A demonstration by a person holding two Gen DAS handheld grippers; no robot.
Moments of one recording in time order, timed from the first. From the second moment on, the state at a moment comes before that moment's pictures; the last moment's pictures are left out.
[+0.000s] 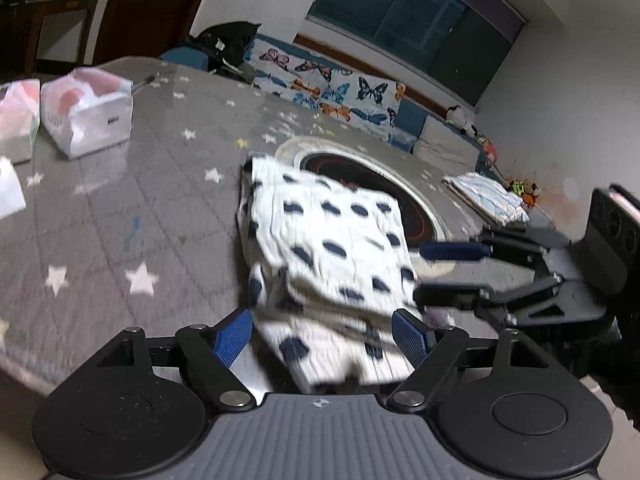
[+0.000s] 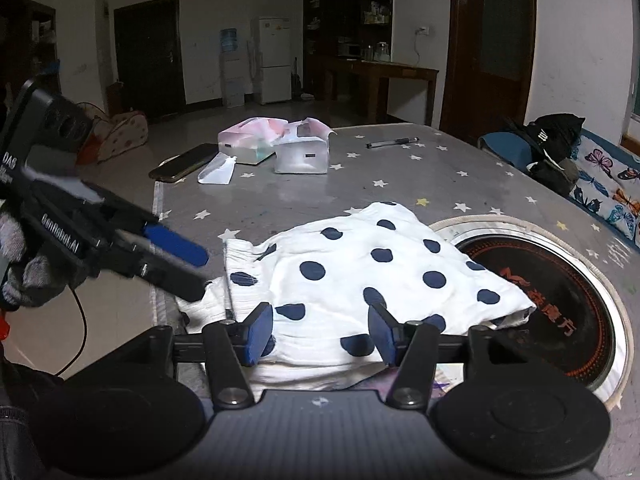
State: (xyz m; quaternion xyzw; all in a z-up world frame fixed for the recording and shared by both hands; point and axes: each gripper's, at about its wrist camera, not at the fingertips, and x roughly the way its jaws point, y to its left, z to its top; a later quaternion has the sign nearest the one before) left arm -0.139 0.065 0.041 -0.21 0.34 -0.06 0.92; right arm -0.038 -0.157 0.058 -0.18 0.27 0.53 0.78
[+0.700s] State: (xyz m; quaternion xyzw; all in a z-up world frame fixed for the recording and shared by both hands) left arm -0.122 0.096 0.038 -0.21 0.35 -0.02 0.91; right arm -0.074 -0.137 0.050 -0.24 0.24 0.57 0.75
